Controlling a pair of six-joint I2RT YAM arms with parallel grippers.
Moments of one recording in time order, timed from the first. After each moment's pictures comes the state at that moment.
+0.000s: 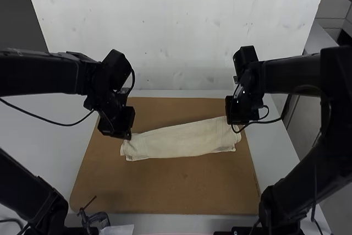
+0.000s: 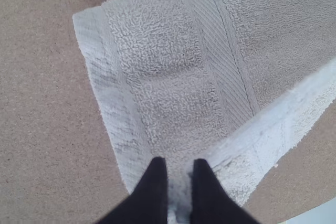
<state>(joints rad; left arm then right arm) -0.55 1.31 0.80 -0.71 0.03 -0.36 0.22 1.32 0.73 -0.50 0.07 0.11</state>
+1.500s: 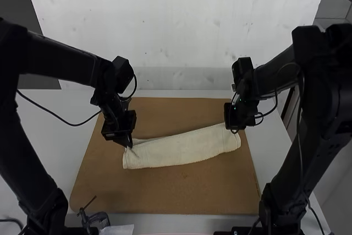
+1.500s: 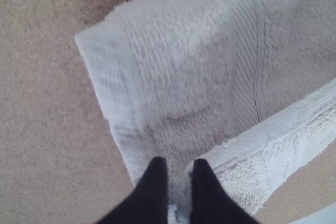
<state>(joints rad) -0.45 1.55 0.89 -0.74 0.15 -0.38 0.17 1.55 0.72 -0.28 0.06 0.08</state>
